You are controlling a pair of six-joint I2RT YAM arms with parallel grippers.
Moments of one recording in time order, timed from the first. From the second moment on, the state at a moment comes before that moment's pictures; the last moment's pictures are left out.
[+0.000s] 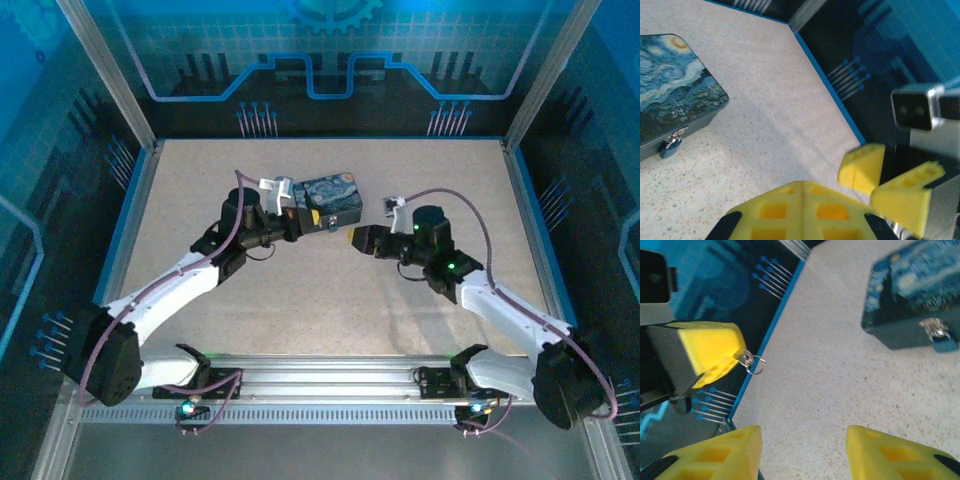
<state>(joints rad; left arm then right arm) -0.46 1.25 0.86 0.05 0.48 -0.59 0.45 1.11 0.68 0.08 -0.54 0.67</state>
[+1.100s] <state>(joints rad) -0.46 1.18 1.00 -0.21 0.77 -0.35 0.53 1.30 0.91 0.11 -1.00 0.42</state>
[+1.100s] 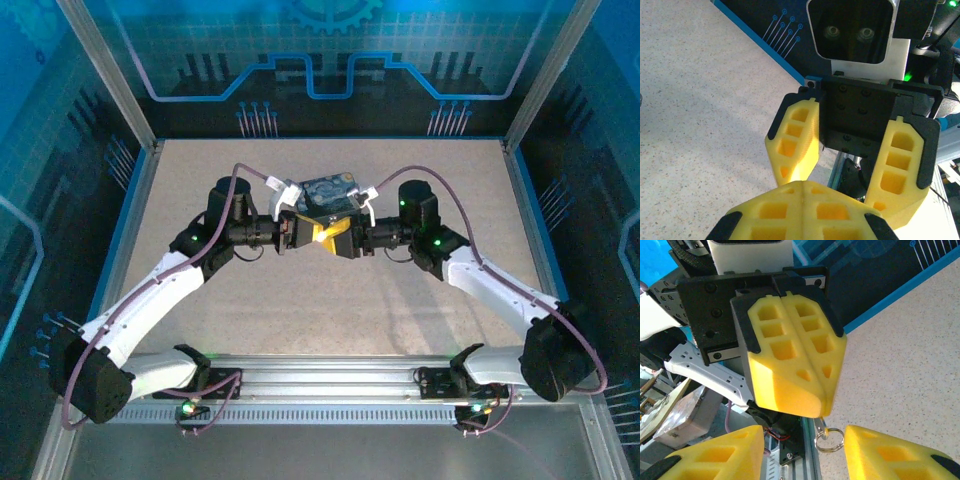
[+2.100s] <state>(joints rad) -0.46 1.18 1.00 -0.21 0.79 -0.35 0.54 1.32 0.91 0.12 -0.97 0.43</state>
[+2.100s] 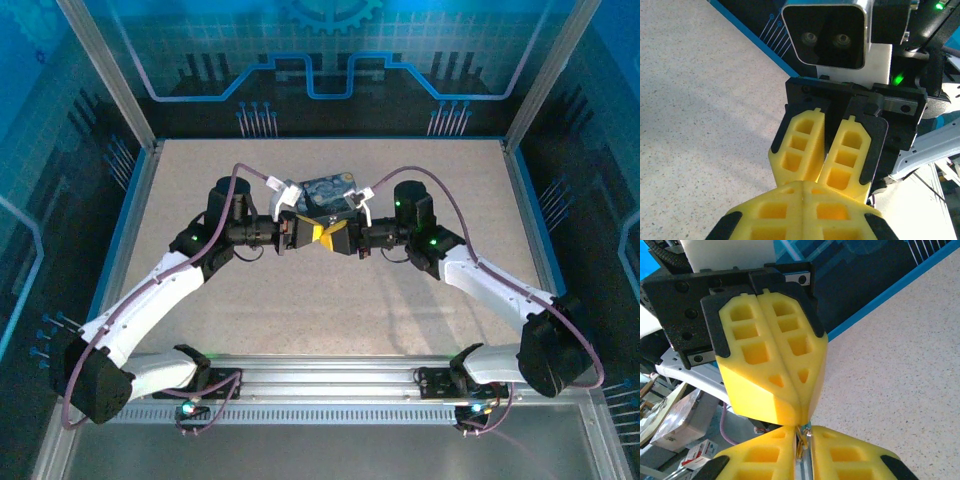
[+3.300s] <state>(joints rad) -0.49 1.93 1.60 -0.33 0.34 -0.33 0.33 0.81 0.76 -0.60 -0.26 0.40</state>
